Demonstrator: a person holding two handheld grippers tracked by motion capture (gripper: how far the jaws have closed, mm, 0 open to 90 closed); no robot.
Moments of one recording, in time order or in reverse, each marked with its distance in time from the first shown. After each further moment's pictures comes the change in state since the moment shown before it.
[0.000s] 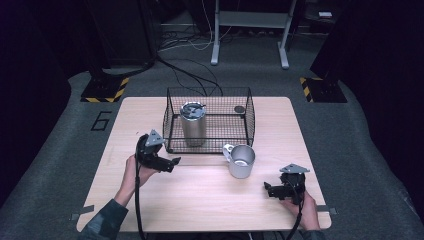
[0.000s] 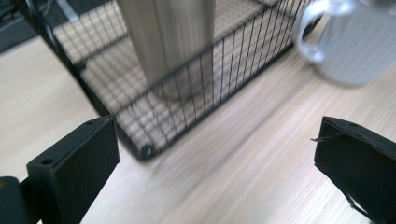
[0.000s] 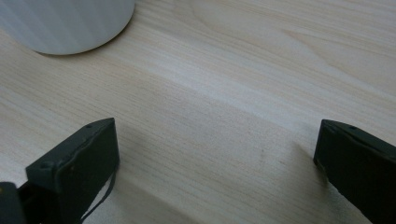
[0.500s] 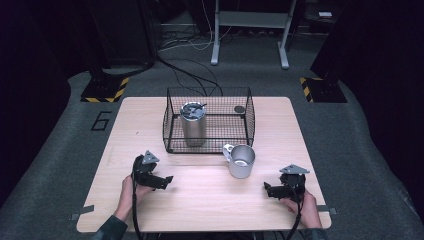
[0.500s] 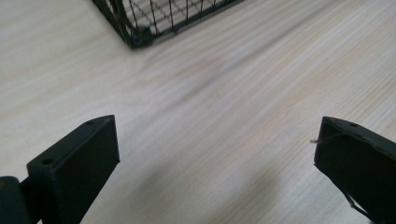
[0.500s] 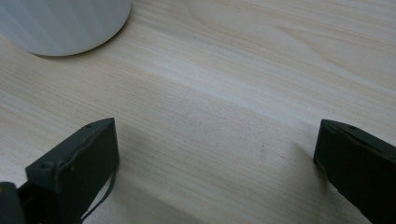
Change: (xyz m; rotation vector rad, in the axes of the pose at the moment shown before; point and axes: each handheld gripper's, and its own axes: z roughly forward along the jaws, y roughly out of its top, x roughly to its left) left arm 0.007 -0.078 0.030 0.110 0.001 -0.113; right arm 0.004 -0.001 -0.001 -0.007 -0.028 0.022
